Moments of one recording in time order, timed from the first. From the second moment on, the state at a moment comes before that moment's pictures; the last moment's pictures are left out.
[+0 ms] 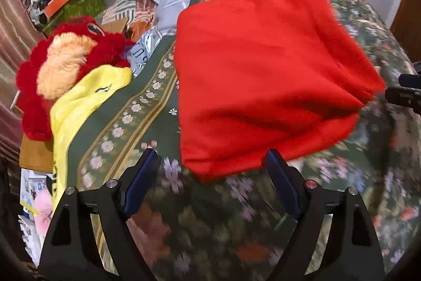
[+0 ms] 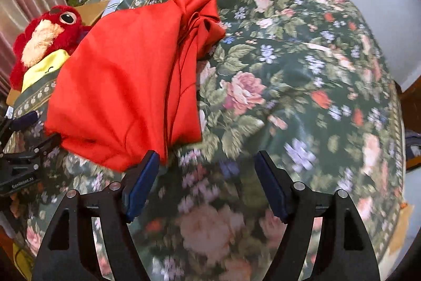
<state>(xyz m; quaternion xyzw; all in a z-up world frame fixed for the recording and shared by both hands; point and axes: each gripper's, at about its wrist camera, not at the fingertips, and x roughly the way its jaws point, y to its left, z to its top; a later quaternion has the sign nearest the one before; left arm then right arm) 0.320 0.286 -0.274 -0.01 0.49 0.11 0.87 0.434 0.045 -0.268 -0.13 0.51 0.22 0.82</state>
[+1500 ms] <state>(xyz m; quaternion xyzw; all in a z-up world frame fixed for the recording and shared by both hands) -0.022 0.112 0.025 0.00 0.05 0.11 0.99 0.111 -0.048 0.000 0.03 0.07 0.28 0.96</state>
